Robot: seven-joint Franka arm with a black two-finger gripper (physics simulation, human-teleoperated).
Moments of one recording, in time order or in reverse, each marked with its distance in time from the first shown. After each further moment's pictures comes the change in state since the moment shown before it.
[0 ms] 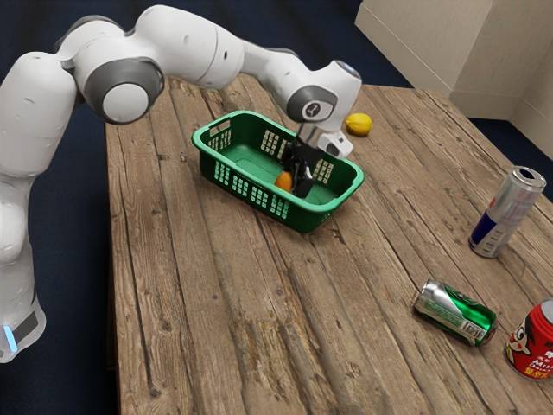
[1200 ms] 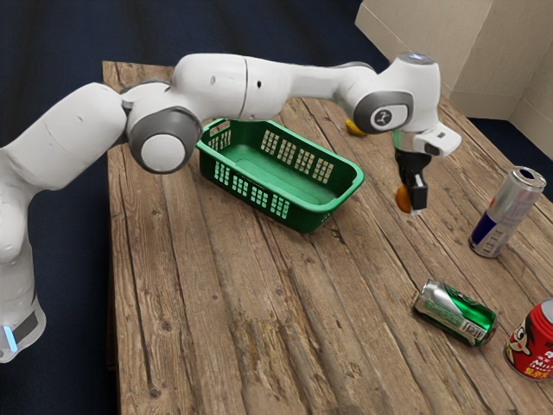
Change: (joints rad) arm -0.007 0.362 -0.299 0.720 -0.019 0.131 -0.010
